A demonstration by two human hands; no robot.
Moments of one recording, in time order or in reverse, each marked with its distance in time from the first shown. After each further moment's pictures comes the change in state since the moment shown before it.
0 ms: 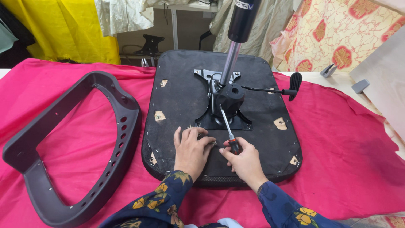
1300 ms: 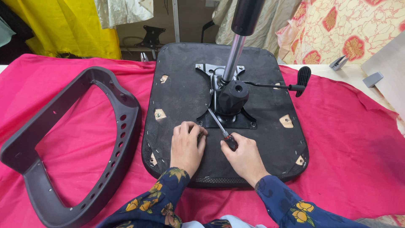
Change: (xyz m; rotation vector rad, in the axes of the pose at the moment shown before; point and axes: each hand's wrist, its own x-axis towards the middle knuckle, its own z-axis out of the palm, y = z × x) left_hand 0.012 -0.012 -0.006 -0.092 -0.037 -0.203; right_hand 0.007 -0.025 0.005 -0.414 0.041 -0.266
